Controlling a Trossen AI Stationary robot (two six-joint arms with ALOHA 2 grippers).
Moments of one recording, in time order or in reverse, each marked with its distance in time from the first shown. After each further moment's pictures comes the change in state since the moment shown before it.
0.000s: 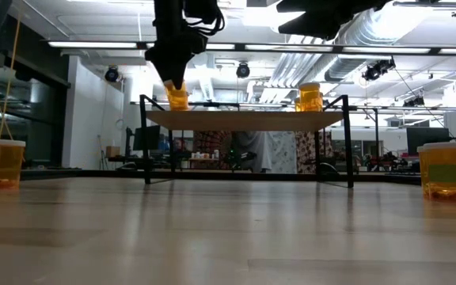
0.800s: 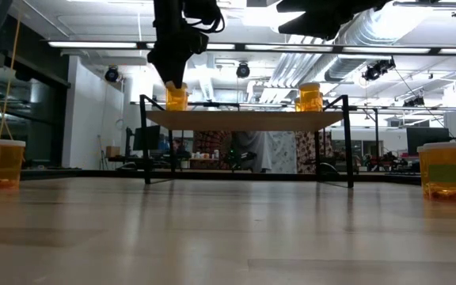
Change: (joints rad) left arm 0.009 0.000 0.000 -0.005 0.063 0.079; right arm 0.000 0.000 0.000 0.000 0.000 0.000
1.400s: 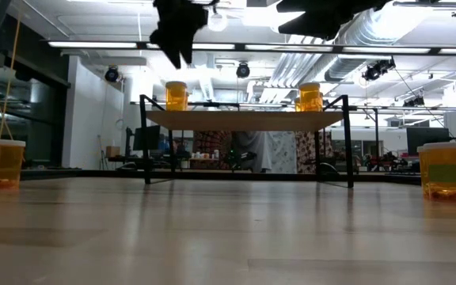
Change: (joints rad) left arm 0.008 -0.015 0.185 -0.028 -0.005 -0.018; right arm 0.000 0.000 0.000 0.000 0.000 -0.001
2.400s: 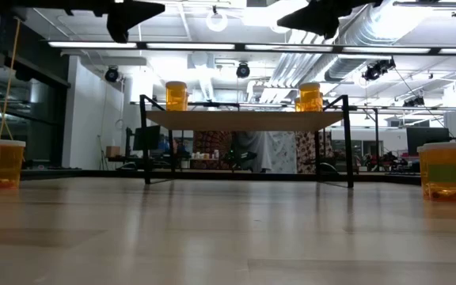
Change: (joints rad) left arm -0.502 -0.996 -1.567 1.830 0.010 -0.040; right arm 0.001 0.000 0.000 0.062 -0.011 0.089
